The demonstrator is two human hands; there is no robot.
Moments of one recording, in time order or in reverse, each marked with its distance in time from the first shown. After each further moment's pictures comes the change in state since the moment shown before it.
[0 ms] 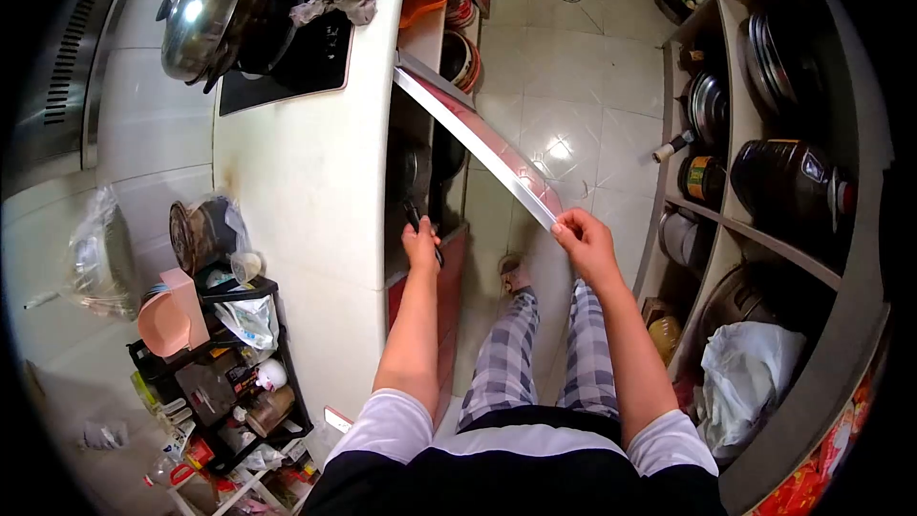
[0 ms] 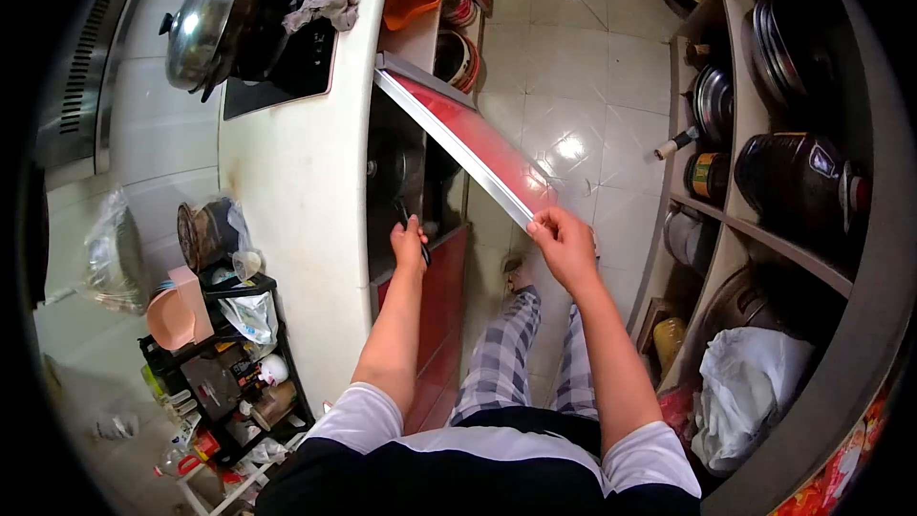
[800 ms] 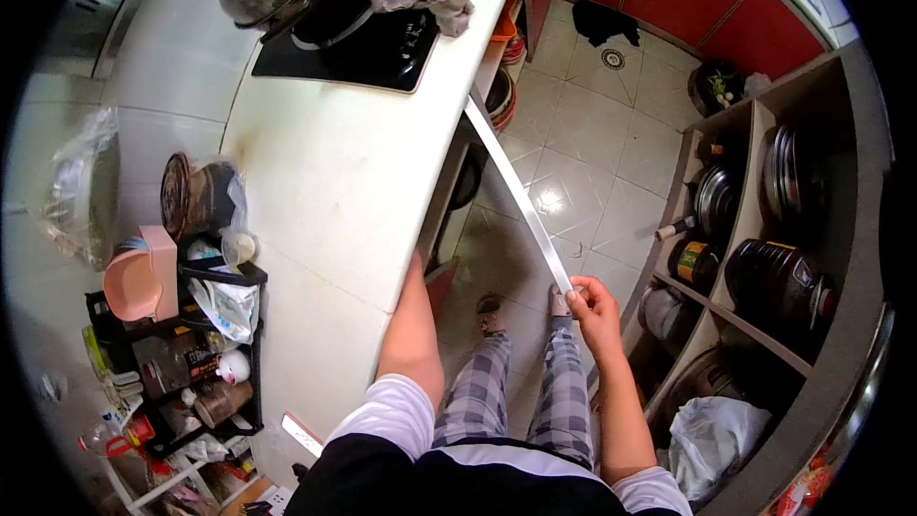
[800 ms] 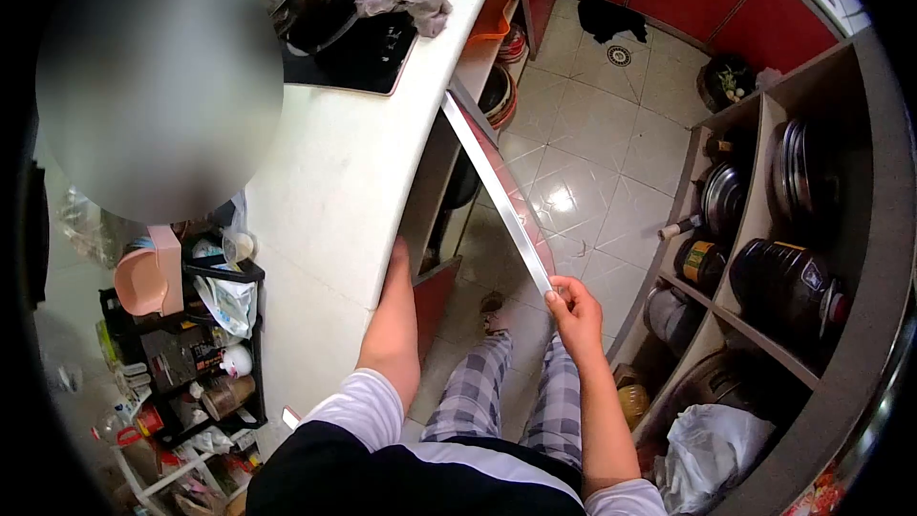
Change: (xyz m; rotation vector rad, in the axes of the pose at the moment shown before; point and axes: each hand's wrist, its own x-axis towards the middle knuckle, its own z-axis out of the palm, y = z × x) left_hand 0.078 -0.015 -0.033 0.470 0.227 -0.043; right_hand -0.012 -0.007 0.008 -0.029 -0.079 0.125
